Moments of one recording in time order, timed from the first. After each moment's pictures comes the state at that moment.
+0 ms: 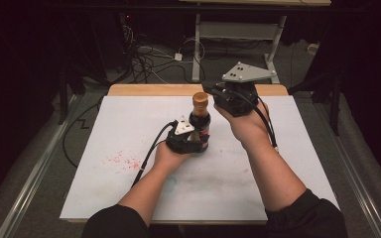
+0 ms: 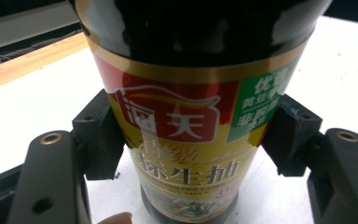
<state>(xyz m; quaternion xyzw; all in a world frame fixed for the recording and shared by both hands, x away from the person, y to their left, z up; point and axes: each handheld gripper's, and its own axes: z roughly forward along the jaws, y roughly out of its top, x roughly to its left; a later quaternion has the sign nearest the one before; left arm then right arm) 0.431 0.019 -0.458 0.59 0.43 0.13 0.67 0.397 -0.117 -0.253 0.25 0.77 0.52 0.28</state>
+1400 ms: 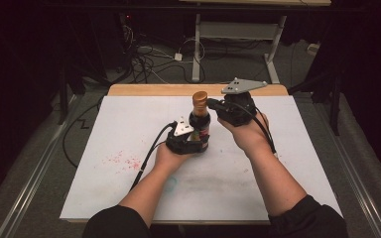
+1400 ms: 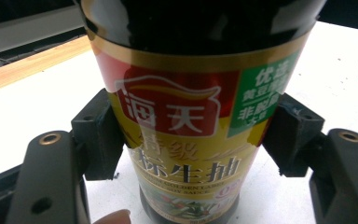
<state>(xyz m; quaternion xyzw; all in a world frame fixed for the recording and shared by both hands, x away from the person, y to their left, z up) 0.431 0.020 -0.461 0.58 0.43 0.13 0.68 0.412 -0.126 -0.296 0.28 0.80 0.46 0.25</state>
